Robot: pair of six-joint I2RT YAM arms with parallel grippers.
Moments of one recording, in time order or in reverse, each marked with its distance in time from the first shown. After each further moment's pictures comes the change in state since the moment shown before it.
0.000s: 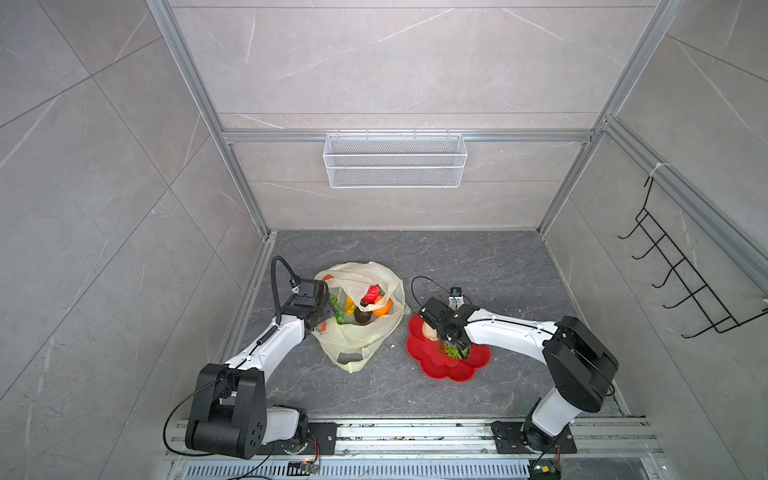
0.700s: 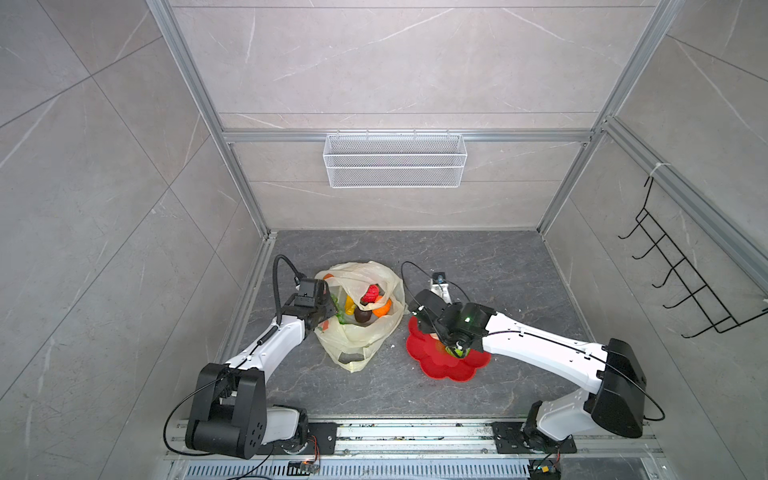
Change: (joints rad) left arm -0.019 0.000 -0.008 0.065 0.084 0.050; right arm 0.223 -0.140 0.257 -0.005 -0.063 -0.119
